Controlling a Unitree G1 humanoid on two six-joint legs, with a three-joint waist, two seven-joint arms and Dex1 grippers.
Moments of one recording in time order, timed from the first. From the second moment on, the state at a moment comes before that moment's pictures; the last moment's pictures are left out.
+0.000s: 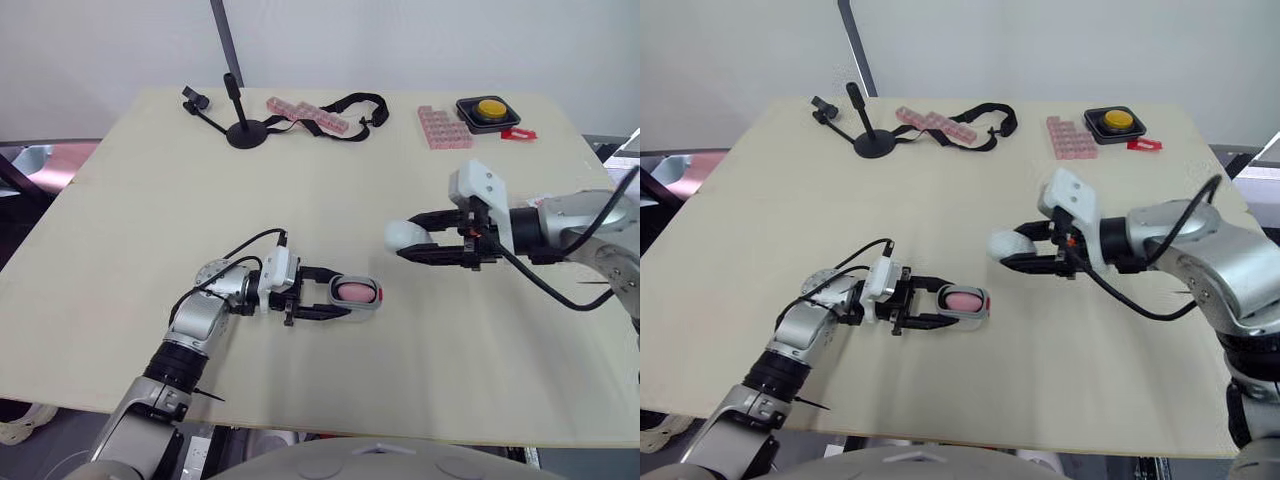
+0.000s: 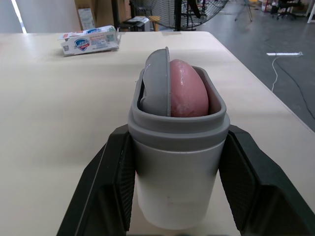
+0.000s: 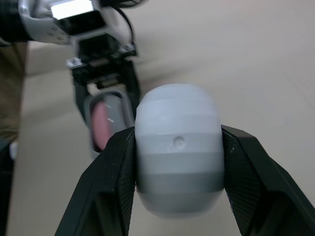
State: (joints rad) left arm -0.31 0.31 -0.25 0.19 -0.36 -0.14 -1.36; right arm -0.58 -0.86 0.04 -0.60 0.78 1.14 0.93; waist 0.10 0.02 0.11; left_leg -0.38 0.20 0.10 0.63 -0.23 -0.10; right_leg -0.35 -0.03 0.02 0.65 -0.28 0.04
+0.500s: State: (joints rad) left arm -0.32 0.27 -0.25 0.22 -0.35 -0.13 -1.31; right arm -0.68 -0.78 0.23 -0.64 0.83 1.28 0.81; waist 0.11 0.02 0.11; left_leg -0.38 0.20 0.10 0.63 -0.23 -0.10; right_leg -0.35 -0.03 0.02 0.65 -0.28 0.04
